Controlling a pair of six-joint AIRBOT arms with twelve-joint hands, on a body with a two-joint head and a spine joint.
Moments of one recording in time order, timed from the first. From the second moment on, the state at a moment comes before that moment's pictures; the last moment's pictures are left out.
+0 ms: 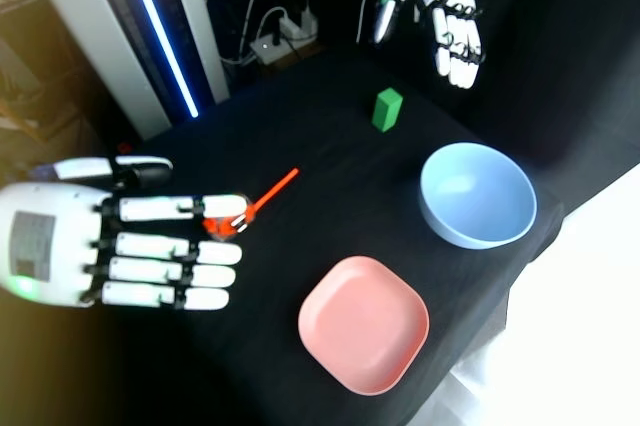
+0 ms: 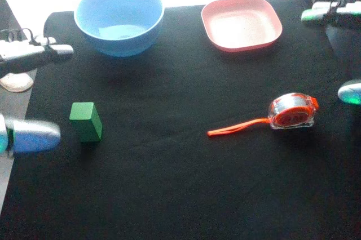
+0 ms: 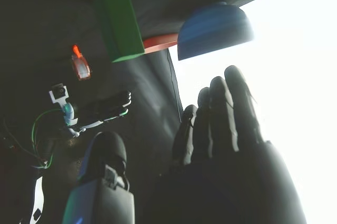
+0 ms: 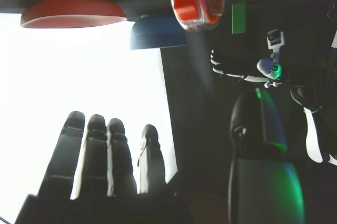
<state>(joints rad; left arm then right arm) 1.02 -0.76 1.04 -0.07 -1.05 0.73 -1.01 -0.93 1.35 -0.23 1.03 -0.02</state>
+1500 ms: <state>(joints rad) 0.74 -0.91 1.18 0.13 -0.72 0.73 -1.01 -0.94 1.35 -0.24 1.03 -0.01</state>
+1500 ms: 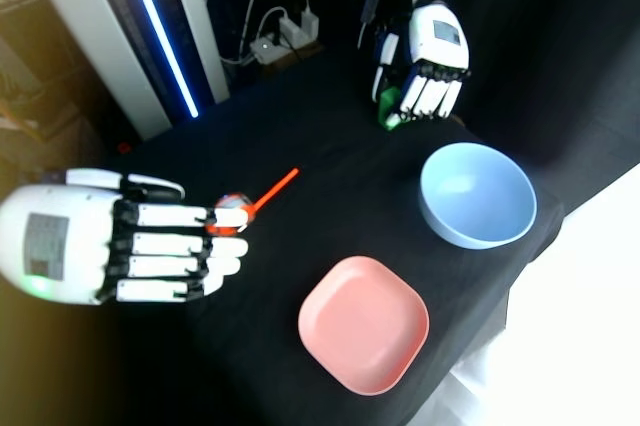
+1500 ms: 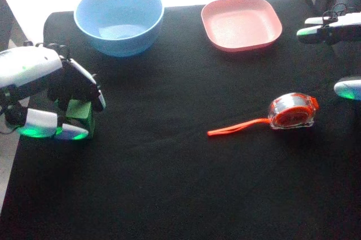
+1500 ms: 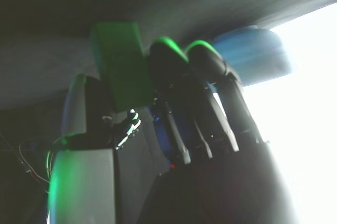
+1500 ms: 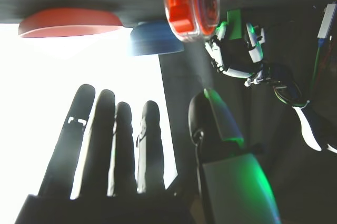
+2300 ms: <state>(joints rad) 0.32 -1.09 1.45 0.04 -0.54 0.87 -1.01 -0.97 1.38 -0.25 1.03 0.01</state>
